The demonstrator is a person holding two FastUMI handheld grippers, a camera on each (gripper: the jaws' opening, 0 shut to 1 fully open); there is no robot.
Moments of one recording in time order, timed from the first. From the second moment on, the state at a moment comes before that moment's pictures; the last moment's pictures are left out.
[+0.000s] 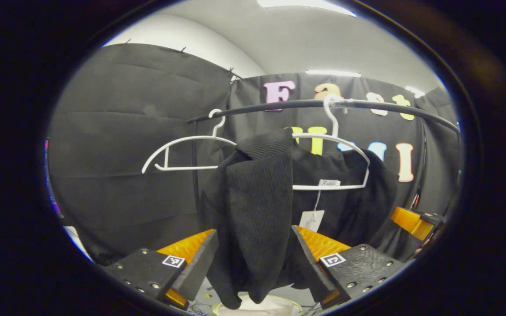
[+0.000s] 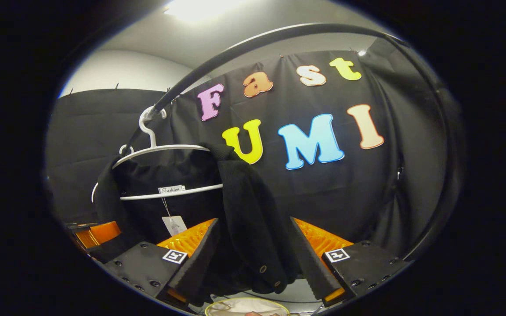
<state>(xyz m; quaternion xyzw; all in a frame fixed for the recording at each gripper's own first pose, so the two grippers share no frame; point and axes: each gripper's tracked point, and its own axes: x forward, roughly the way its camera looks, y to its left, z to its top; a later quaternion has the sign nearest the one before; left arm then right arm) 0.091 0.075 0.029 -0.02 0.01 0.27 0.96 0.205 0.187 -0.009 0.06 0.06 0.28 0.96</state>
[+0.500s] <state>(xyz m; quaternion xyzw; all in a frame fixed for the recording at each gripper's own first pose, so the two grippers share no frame) 0.119 0.075 0.040 -0.03 -0.02 0.31 0.95 0.255 0.242 -0.017 0.09 0.08 0.34 0.93</state>
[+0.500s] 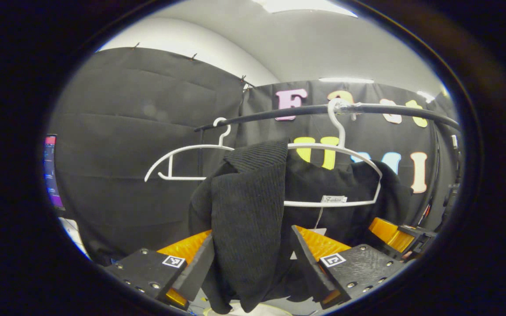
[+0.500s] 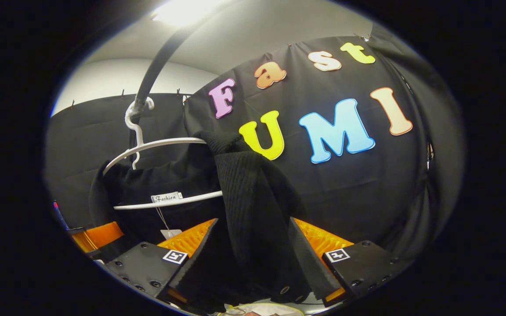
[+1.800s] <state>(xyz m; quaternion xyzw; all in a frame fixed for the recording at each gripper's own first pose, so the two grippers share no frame) 0.136 0.086 0.058 -0.03 -0.05 0.28 0.96 0.283 0.268 -0.008 0.11 0.09 0.41 0.90</state>
